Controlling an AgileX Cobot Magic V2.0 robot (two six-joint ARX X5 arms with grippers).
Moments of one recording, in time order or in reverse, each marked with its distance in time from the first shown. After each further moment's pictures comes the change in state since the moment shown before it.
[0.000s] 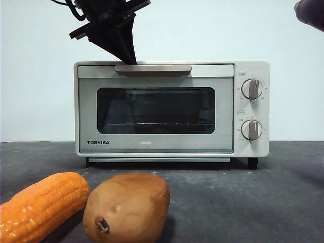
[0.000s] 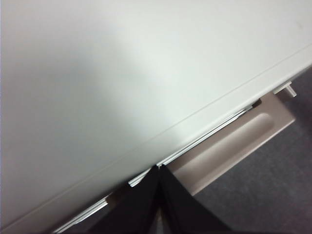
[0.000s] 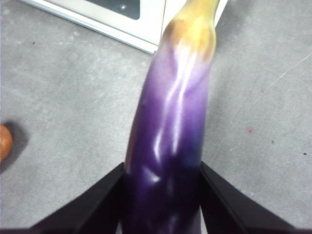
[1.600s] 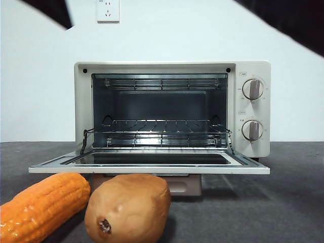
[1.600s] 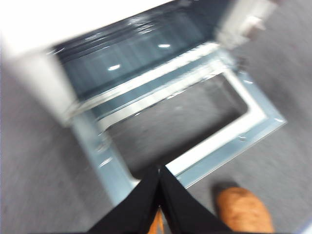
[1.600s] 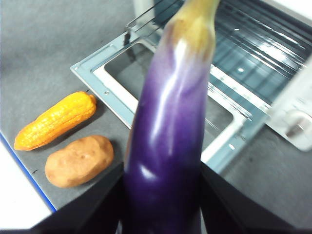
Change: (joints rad) left arm 0.021 -0.525 -0.371 -0.136 0.018 -0.037; right arm 0.000 0.085 0.016 0.264 -0.362 -0.274
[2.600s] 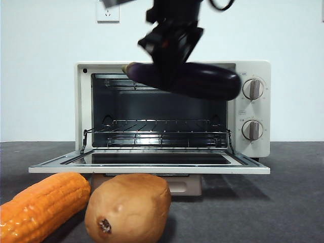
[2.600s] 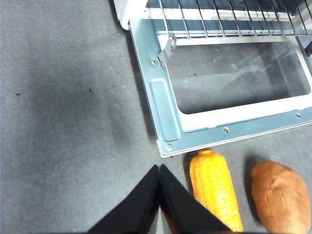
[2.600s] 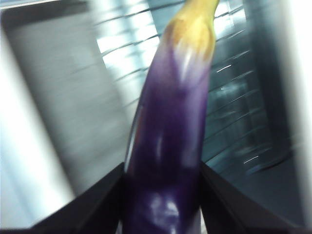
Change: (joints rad) left arm 0.275 -0.311 -0.456 0.096 0.135 -0.115; right arm 0.079 0.856 0.529 0.011 0.440 -0.484
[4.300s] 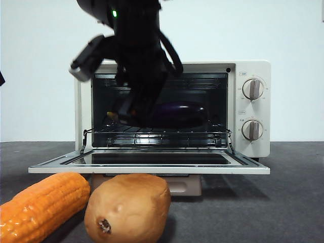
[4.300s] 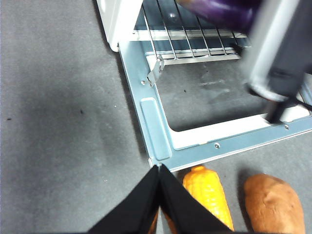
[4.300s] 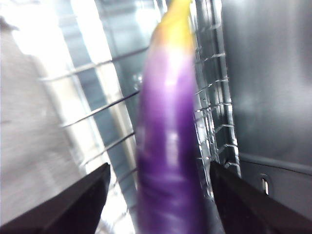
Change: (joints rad) left arm 0.000 0.018 0.000 0.073 0.026 0.011; right arm 0.048 0.219 0.008 0.272 0.228 -0.096
